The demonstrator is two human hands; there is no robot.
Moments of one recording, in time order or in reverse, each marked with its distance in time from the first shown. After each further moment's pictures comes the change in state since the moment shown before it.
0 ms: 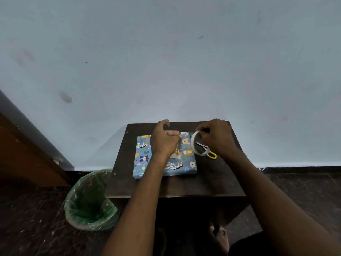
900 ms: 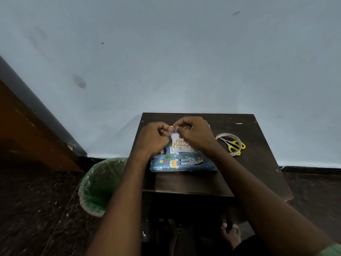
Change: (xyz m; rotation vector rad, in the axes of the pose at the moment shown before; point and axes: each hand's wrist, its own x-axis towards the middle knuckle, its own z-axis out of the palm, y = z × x) left_hand 0.034 -0.044 -0.092 0.394 -0.102 0.180; right_hand 0.008 -0.073 0.090 0.352 -0.167 -0.075
